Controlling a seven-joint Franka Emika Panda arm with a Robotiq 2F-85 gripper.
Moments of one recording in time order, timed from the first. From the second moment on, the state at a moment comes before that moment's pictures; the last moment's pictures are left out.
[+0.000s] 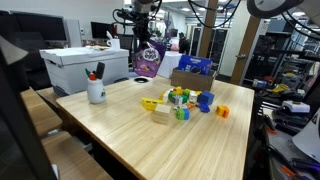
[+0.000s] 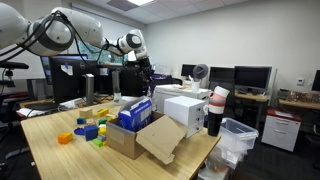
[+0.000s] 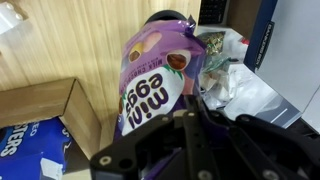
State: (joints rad) arm 0.14 0.93 -0.19 -0.72 -0.16 1.79 1.74
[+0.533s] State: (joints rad) arm 0.13 0.87 -0.18 -0.72 -0.16 1.78 1.60
